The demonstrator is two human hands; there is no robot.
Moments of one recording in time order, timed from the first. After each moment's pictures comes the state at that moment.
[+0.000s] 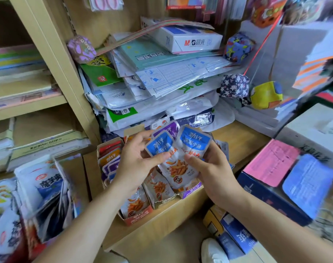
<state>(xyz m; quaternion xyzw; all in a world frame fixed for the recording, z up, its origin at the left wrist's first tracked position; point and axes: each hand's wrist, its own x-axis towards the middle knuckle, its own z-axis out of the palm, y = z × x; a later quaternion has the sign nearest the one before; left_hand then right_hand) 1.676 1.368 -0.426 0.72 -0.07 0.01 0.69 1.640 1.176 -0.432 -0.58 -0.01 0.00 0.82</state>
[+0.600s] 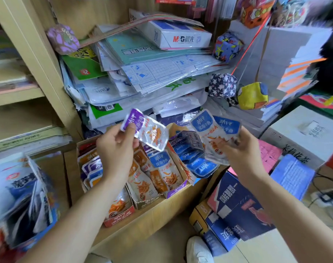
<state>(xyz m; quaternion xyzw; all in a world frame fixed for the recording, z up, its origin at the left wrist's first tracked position) 1.693 1.344 -0.426 0.69 0.07 0.21 0.69 1.657 1.083 -0.418 -0.78 0.06 -0.17 0.59</state>
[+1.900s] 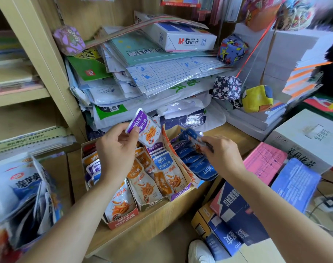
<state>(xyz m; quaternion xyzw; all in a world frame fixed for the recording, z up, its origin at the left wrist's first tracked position) 1.706 1.369 -0.440 0.81 -0.05 0.32 0.50 1.702 1.094 -0.459 -0.96 -0.09 -0.22 0.18</state>
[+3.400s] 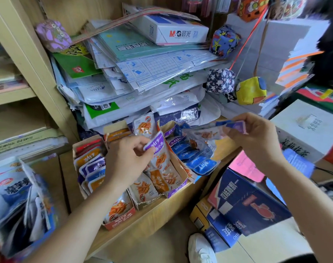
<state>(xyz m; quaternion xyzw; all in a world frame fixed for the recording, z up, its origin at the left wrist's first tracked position) 1.697 1.355 -0.448 0.89 -0.12 0.18 0.40 1.673 1.051 -0.409 -0.83 0.00 -0.24 0.51</state>
